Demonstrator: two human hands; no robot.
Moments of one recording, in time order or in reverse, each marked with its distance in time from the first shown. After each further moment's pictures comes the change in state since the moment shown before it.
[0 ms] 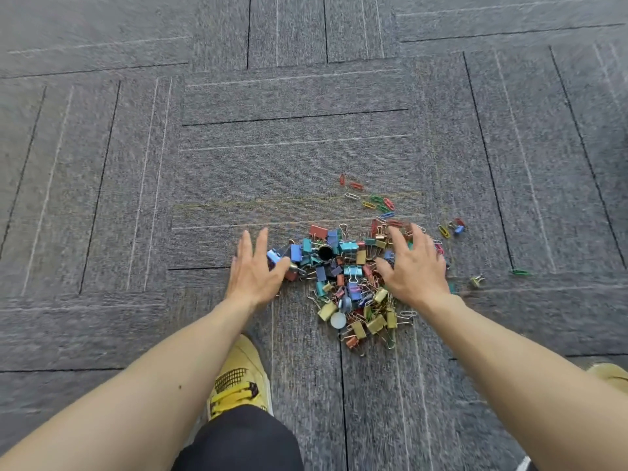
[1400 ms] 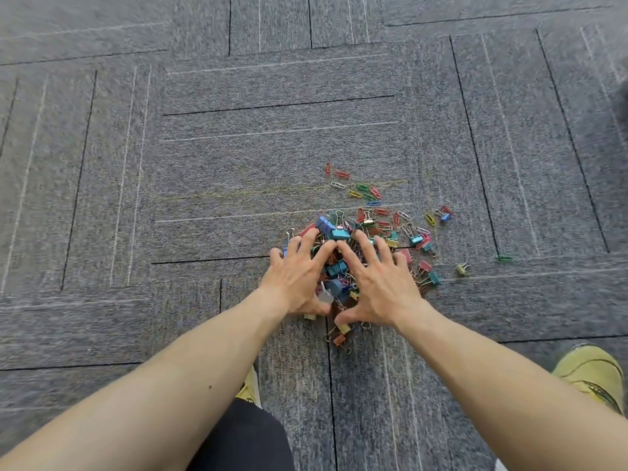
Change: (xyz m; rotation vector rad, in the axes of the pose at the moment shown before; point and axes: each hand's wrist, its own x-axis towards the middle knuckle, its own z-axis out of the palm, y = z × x) left_hand -0.020 0.062 0.037 0.608 -0.122 0.539; right_hand -0.025 -0.005 0.026 -0.376 -0.056 -0.369
